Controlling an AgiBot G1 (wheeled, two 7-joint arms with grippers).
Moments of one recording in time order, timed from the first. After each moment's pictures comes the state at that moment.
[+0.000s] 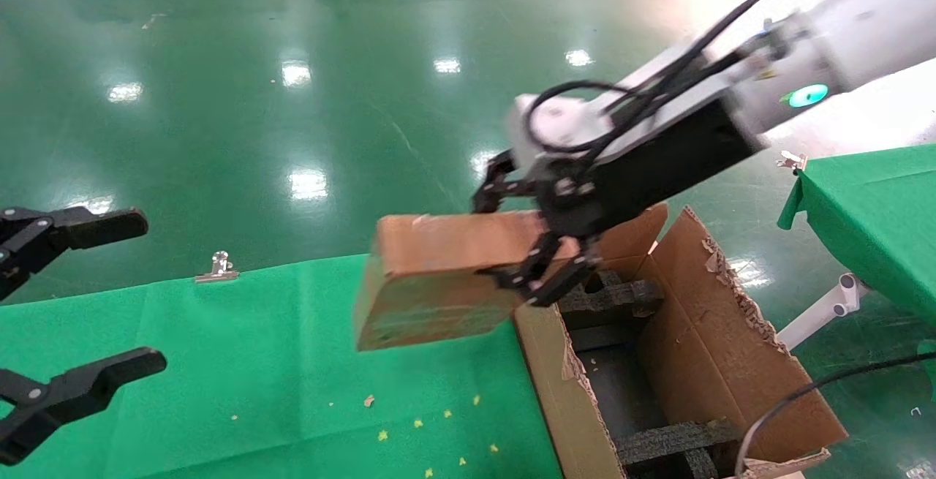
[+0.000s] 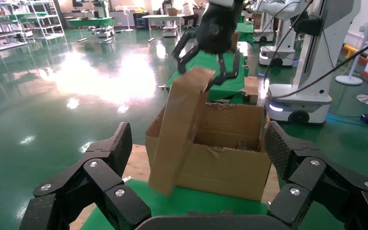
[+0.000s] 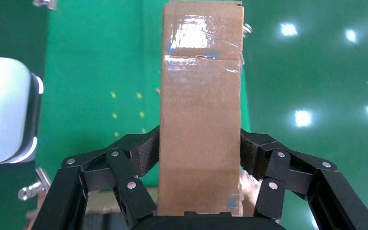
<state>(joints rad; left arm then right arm) -1.07 0.56 0.35 -1.22 0.64 1.43 -0.13 2.25 -0.70 -1.48 0.85 -1.00 -1.60 0.04</state>
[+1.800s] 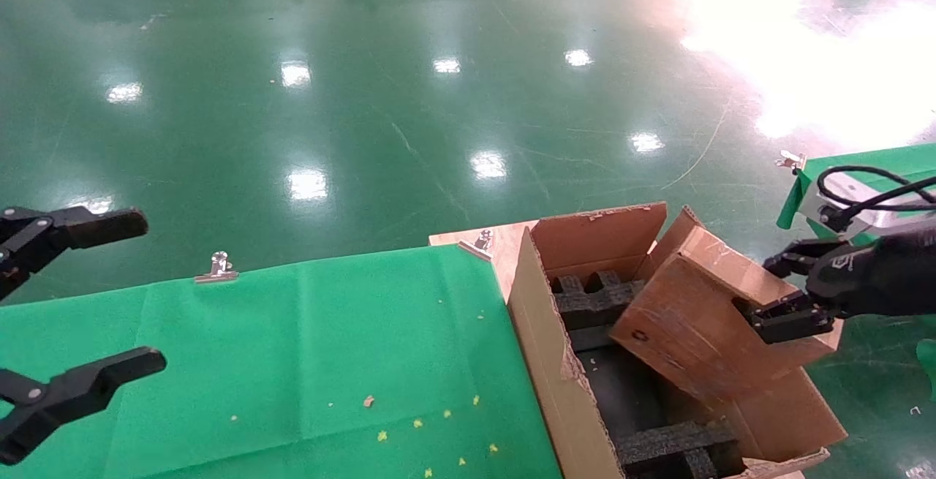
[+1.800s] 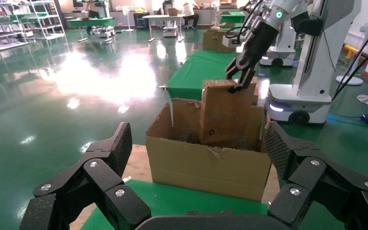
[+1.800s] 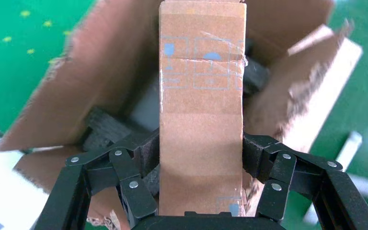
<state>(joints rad) -1.07 0.56 0.35 -1.22 0.64 1.43 -0.13 2.43 -0.19 -1.97 1.05 -1.16 -1.23 0.62</state>
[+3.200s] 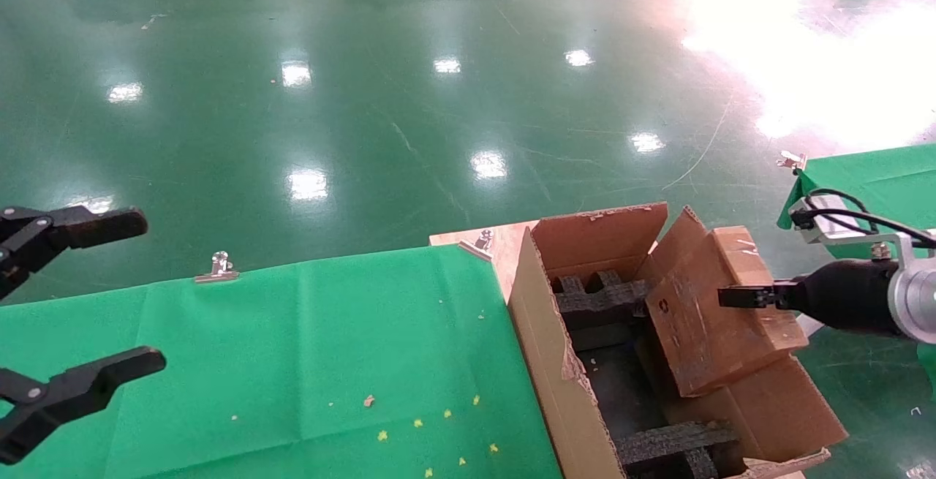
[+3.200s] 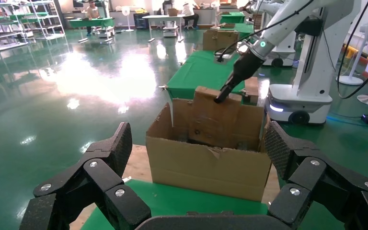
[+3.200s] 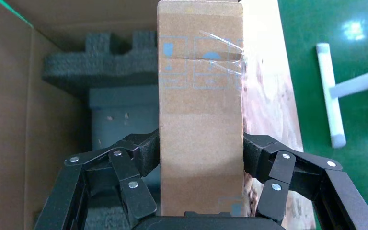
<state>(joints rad) -1.07 0.56 0.35 -1.22 0.64 1.43 -0.13 2.21 -0.18 -2.15 1.35 -1.51 -0.61 1.61</state>
